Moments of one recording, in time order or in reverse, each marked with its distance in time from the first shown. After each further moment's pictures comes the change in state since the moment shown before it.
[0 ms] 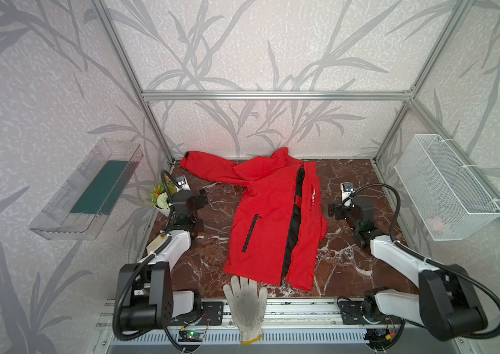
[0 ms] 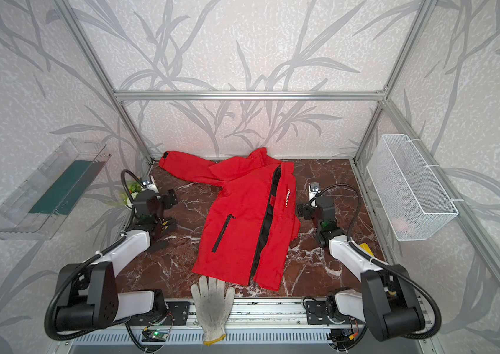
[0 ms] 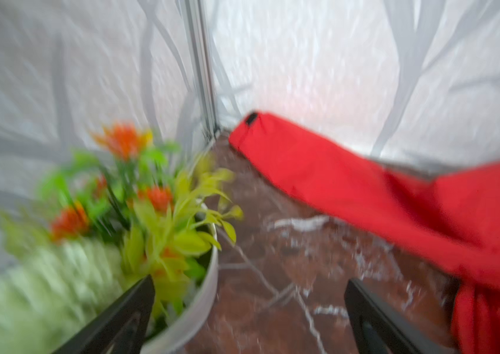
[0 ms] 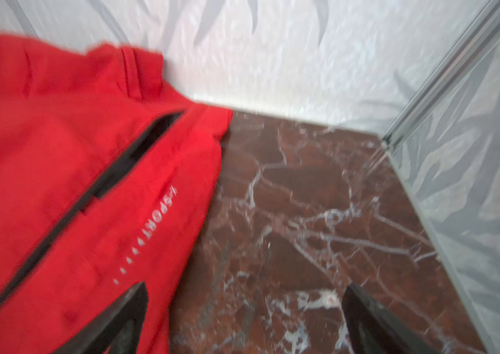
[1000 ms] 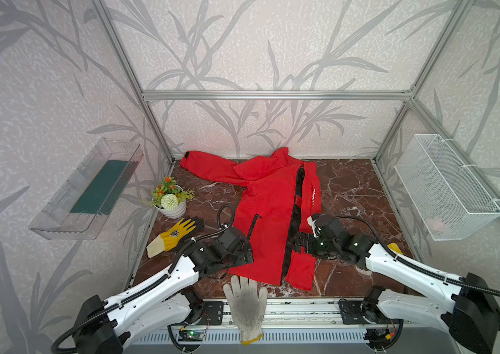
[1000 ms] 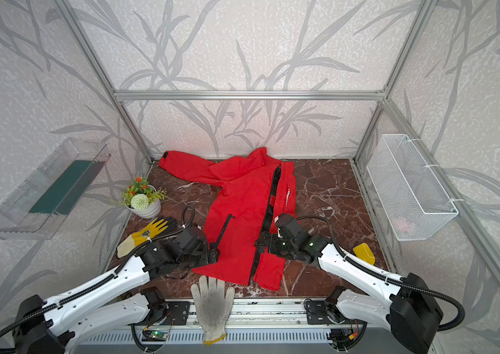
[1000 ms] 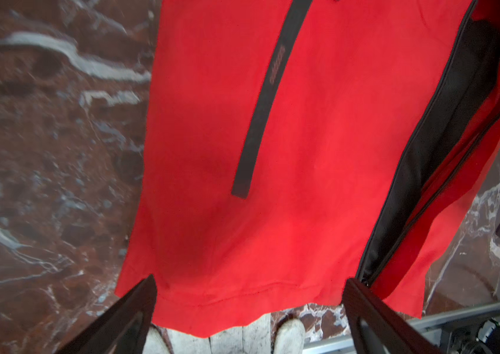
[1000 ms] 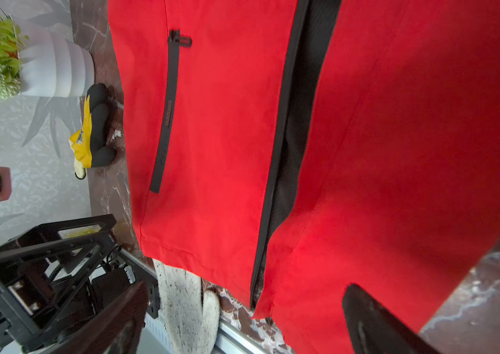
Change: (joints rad) left arm -0.866 -0.315 -0.074 -1.019 0.213 -0.893; right arm 0.563 -0.062 0.087 -0.657 -0.441 1.004
